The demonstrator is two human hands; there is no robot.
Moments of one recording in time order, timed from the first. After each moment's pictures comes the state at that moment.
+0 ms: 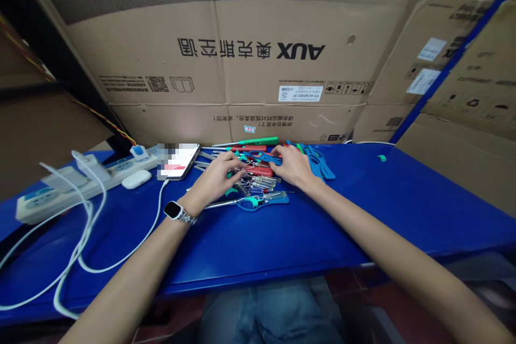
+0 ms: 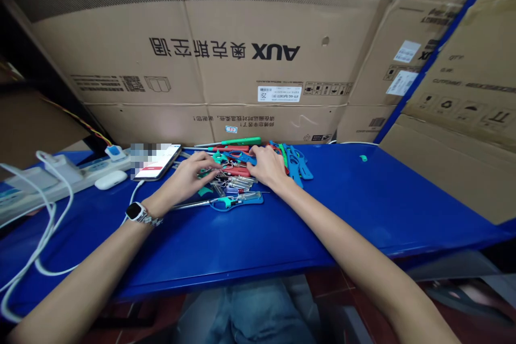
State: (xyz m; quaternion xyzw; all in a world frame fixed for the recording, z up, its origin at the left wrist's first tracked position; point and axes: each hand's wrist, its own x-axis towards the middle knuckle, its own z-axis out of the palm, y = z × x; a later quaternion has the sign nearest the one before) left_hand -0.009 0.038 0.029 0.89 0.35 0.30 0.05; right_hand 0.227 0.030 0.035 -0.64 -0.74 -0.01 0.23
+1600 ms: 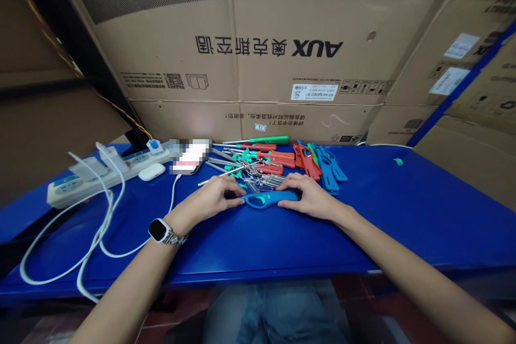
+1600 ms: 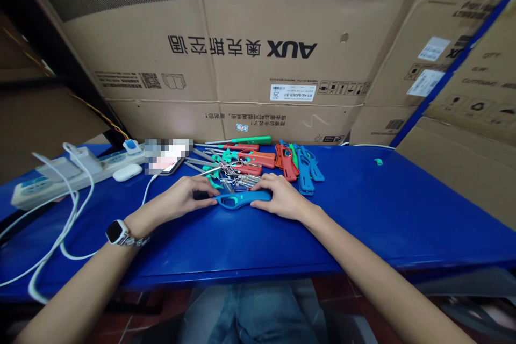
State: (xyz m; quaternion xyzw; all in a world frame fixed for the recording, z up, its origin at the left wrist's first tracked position) left_hand -0.042 0.005 0.017 0.89 0.37 0.17 0.20; right_hand 0.252 -0.016 -0.001 -0.41 -0.86 0.17 0.25
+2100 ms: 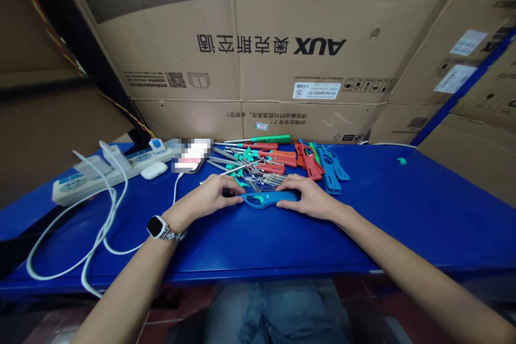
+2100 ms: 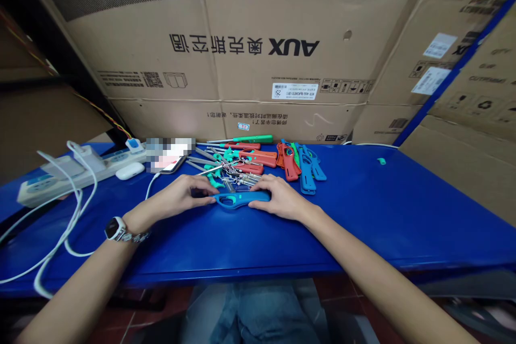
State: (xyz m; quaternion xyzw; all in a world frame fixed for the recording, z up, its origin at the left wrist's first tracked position) left_hand -0.047 0.004 0.020 0.87 0.39 0.18 0.25; right_hand 0.246 -0.018 0.002 -0.40 -0.86 0.21 0.26
